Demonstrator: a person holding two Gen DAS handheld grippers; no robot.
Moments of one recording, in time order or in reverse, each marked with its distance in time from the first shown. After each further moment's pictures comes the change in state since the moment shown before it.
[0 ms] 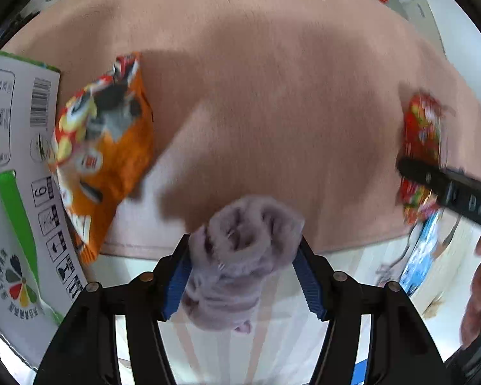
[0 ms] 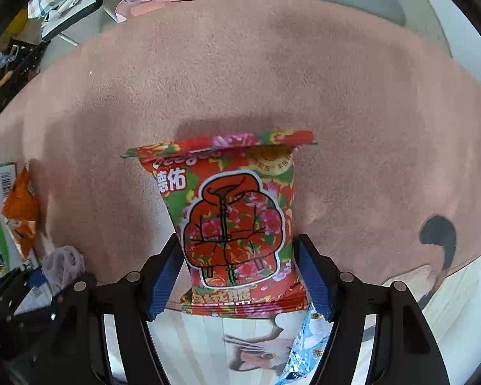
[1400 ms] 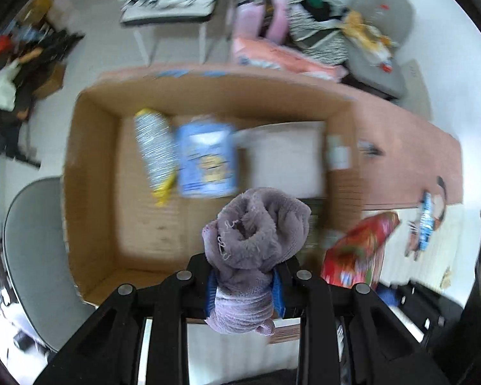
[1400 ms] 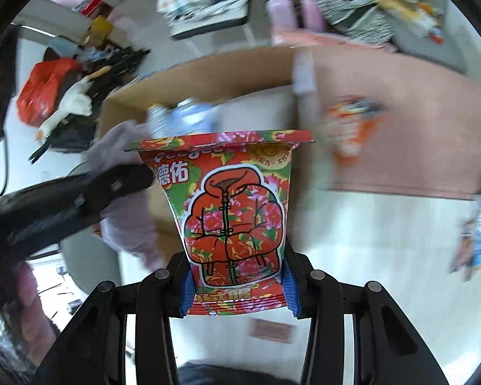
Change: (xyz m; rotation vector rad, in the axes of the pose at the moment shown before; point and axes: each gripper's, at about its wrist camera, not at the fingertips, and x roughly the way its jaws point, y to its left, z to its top) left arm -0.177 0.267 -0.100 -0.029 -0.252 -0.026; right arm -0.101 0.406 -0.206 -0.097 -0.200 0.319
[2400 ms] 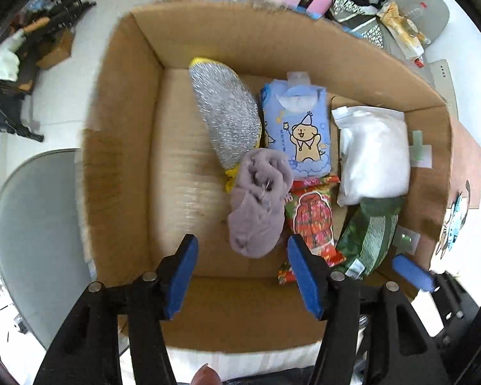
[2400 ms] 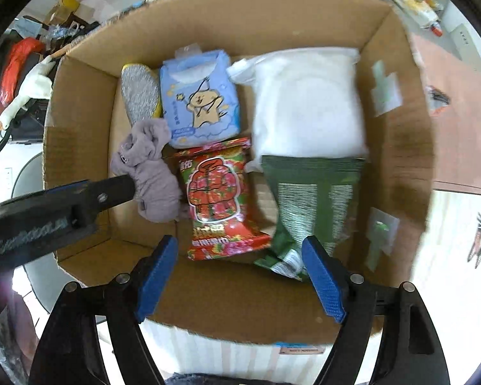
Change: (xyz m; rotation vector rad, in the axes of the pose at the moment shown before) left arm 0.021 0.072 -0.007 -0.038 0.078 0.019; right arm 0.102 0.028 0.018 0.041 0.065 -0.201
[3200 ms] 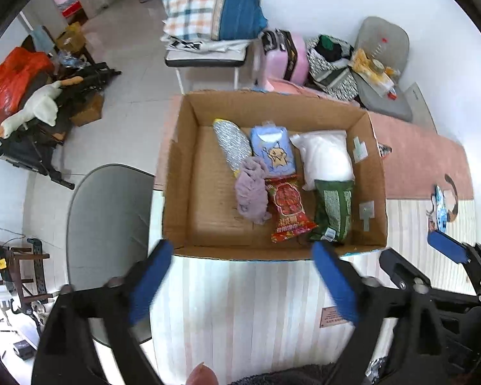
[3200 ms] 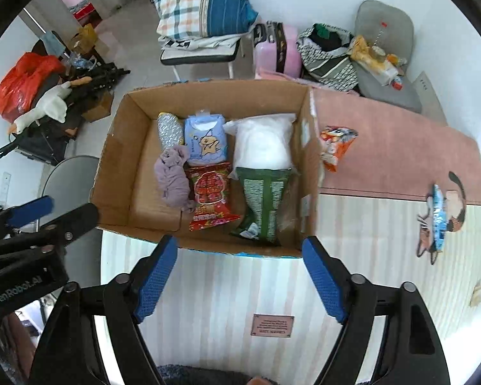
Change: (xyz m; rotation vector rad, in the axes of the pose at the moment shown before) left arm -0.107 -0.007 -0.111 0.046 -0.349 0.065; right arm -0.151 -0.005 -0.107 -0.063 -0.310 -0.068
